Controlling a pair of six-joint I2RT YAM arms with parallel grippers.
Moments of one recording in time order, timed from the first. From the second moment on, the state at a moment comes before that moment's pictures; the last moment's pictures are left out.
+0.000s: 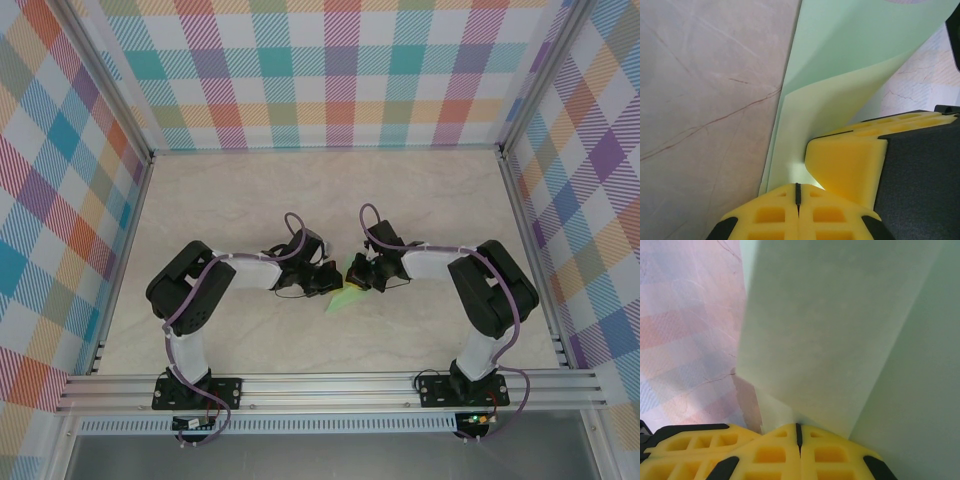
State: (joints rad) left arm -0.70 1.86 0.92 0.03 0.49 -0.89; right arm 0.56 1.75 0.84 -0.19 -0.44 0.93
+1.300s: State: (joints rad) left arm -0.70 1.89 1.00 -0.10 0.46 -0.81; right arm 0.41 1.73 0.82 -0.15 -0.44 0.86
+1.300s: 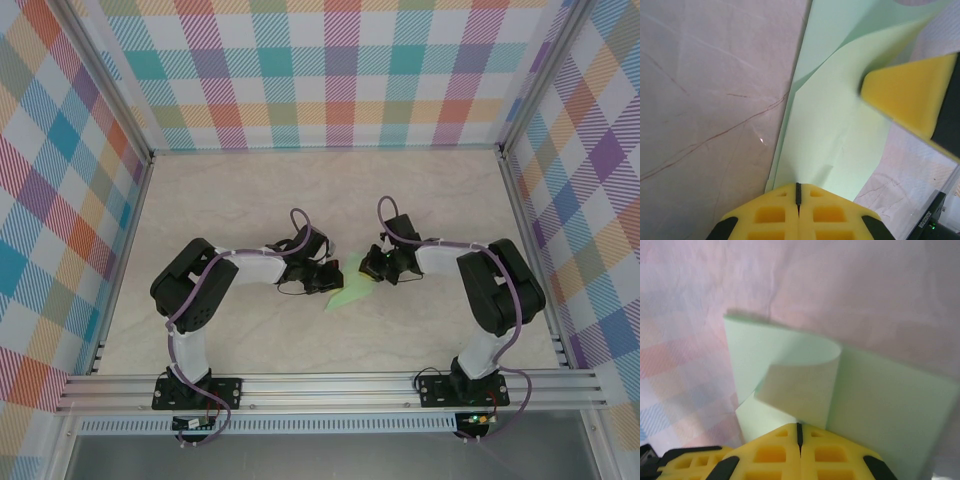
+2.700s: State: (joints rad) left arm -0.70 1.89 1.00 -0.10 0.46 -0.82; right arm 0.25 1.79 0.91 -0.17 -0.52 0.65
